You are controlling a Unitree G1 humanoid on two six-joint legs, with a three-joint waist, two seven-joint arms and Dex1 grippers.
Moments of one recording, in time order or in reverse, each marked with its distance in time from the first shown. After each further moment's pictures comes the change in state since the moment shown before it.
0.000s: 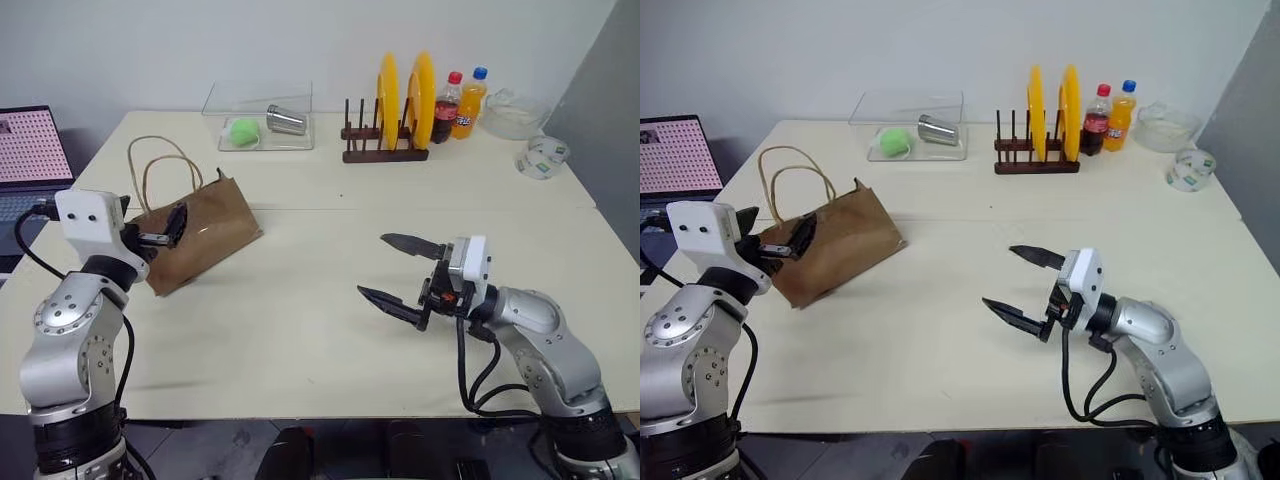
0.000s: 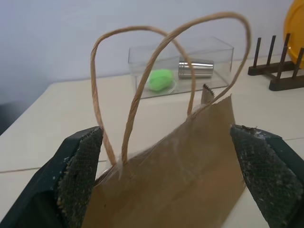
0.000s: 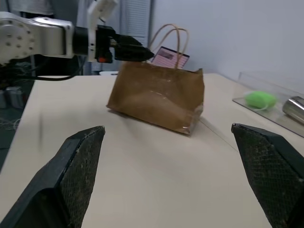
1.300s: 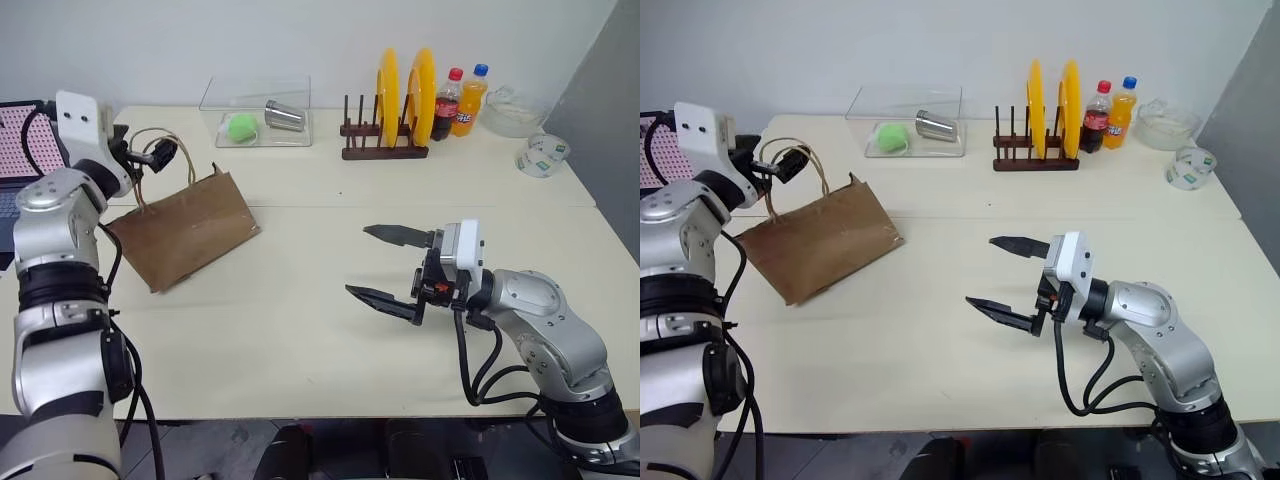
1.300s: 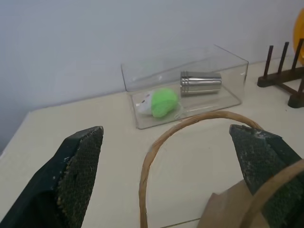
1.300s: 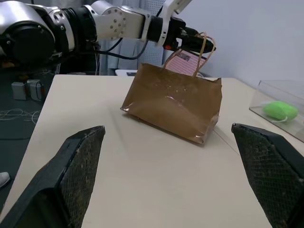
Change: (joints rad) left arm -0.746 0.256 -0.226 1.042 0.168 -0.288 -0.335; right arm -0.090 -0.010 0.013 -0.037 0.013 0.096 -0.010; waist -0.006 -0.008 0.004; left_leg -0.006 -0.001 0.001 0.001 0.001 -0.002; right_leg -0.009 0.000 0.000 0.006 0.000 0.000
